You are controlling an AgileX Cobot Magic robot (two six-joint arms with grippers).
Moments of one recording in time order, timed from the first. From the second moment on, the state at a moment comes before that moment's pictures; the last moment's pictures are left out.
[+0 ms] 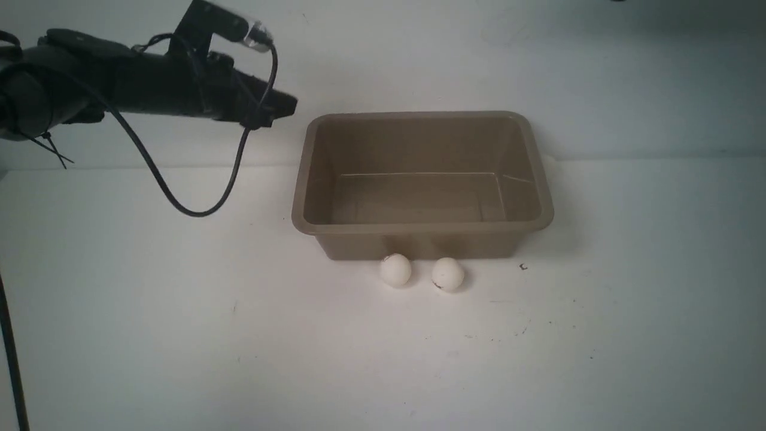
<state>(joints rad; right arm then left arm) -0.03 2.11 -2.25 0.81 1.12 -0.83 0.00 2.09 -1.70 -1.27 0.73 1.53</state>
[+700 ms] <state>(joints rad) -0.03 2.11 -2.24 0.48 1.13 -0.78 -0.15 2.24 -1.70 -1.50 0.77 1.90</state>
